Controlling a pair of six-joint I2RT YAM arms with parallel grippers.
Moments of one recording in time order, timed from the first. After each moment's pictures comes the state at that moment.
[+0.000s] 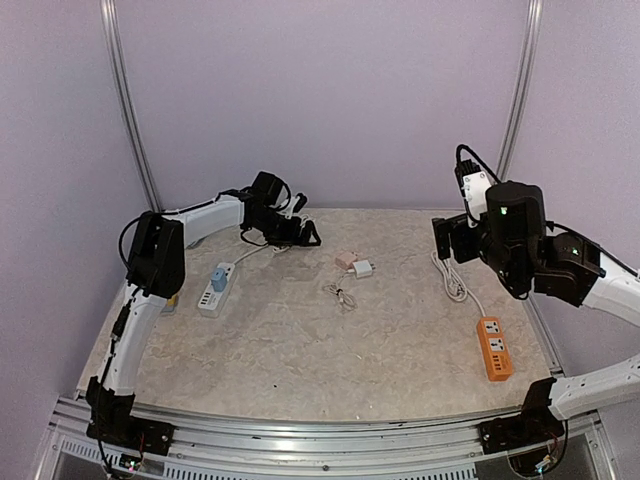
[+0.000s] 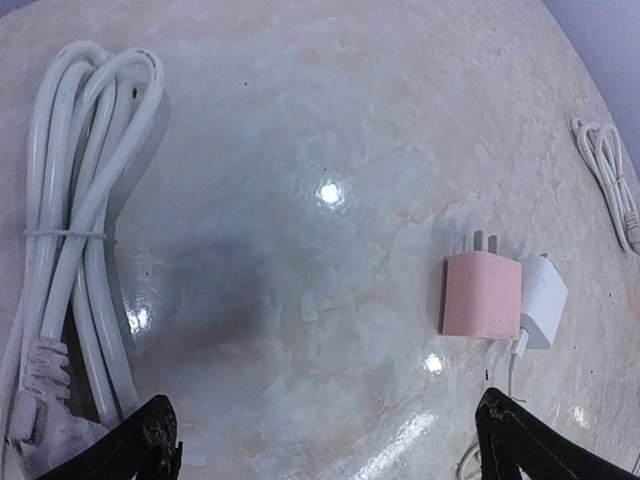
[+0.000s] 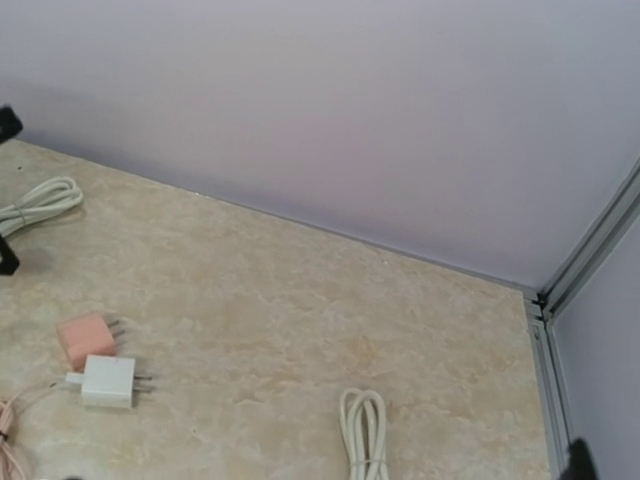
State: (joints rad) left arm -0.47 2.52 2.22 -0.56 0.39 -0.13; right arm 0.92 1.02 1.03 -0.38 0.81 0.03
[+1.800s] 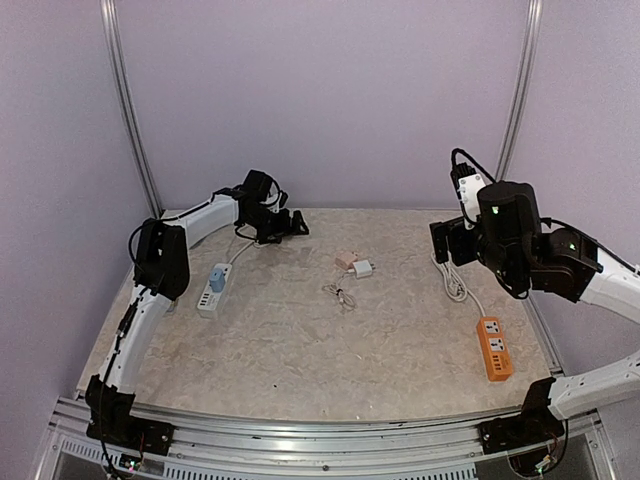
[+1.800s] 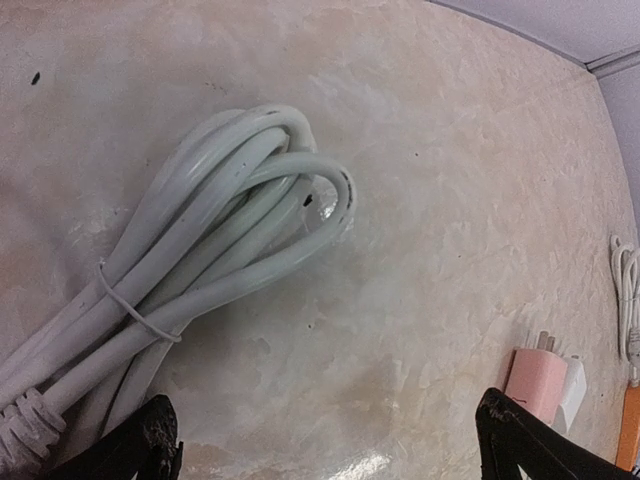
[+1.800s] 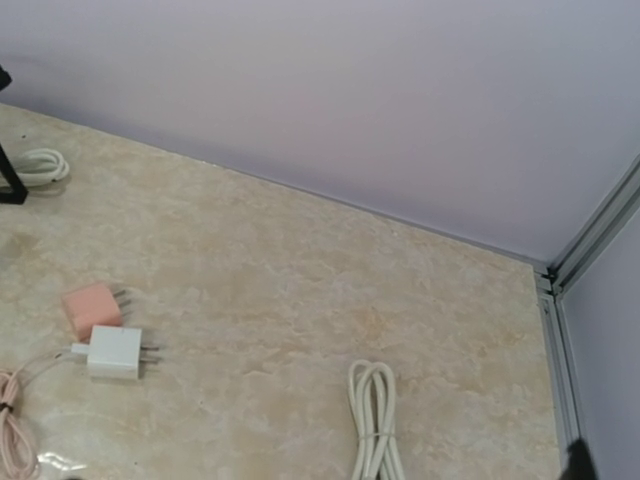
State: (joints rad) left arm -0.40 2.68 2.45 -0.64 0.36 -0.35; right arm 0.92 1.05 1.07 -0.46 0.79 0.08
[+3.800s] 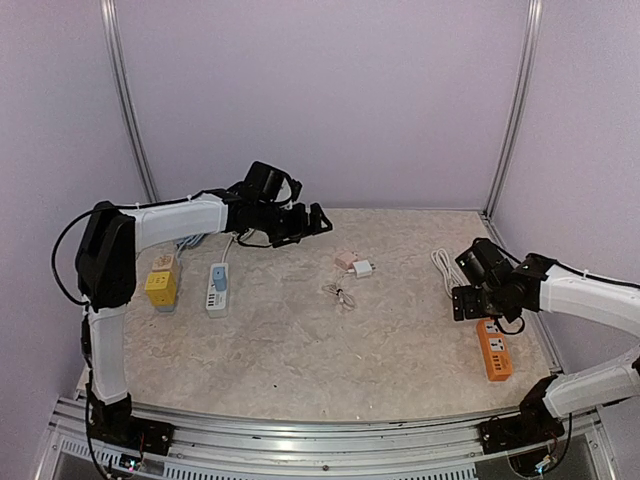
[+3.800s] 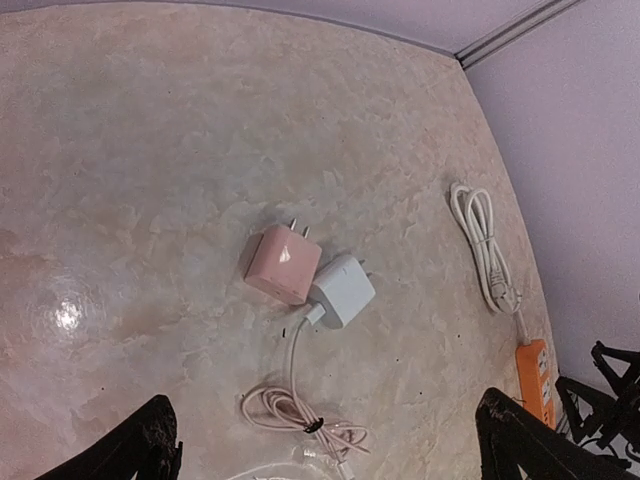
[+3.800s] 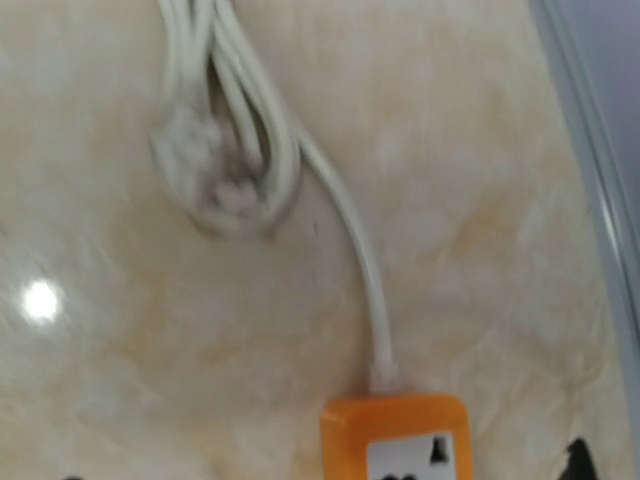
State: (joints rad) left arm -0.60 2.08 1.72 -0.29 0.25 -0.57; right arm 0.59 1.17 0.75 -0.67 0.60 0.50
